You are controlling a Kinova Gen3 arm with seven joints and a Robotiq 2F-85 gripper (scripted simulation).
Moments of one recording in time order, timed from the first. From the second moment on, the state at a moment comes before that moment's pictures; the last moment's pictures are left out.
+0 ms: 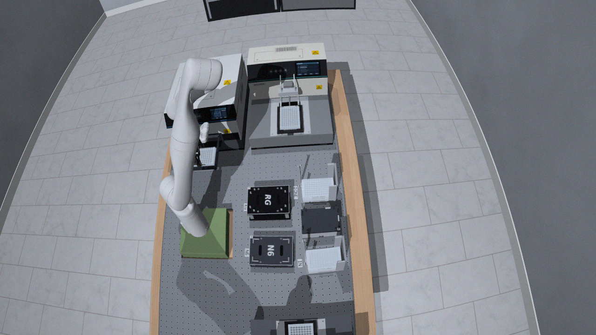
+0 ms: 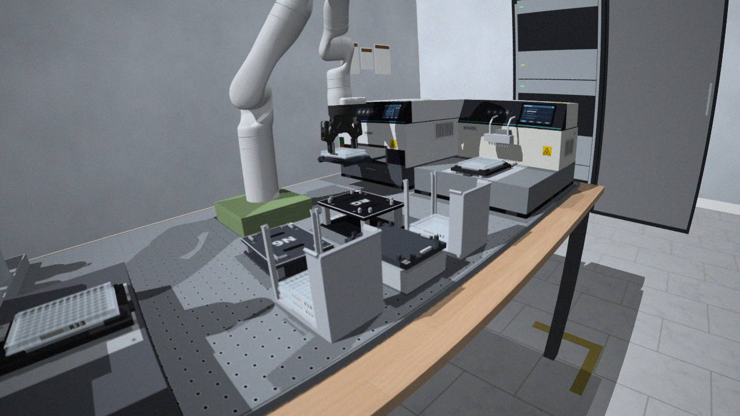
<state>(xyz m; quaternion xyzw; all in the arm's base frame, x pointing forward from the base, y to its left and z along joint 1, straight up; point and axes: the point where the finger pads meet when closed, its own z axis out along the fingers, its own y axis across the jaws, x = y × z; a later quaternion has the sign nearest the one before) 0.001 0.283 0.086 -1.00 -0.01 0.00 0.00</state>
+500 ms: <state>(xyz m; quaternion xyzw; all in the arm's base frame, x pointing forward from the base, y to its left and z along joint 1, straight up) 0.001 0.283 0.082 -1.00 -0.01 0.00 0.00</state>
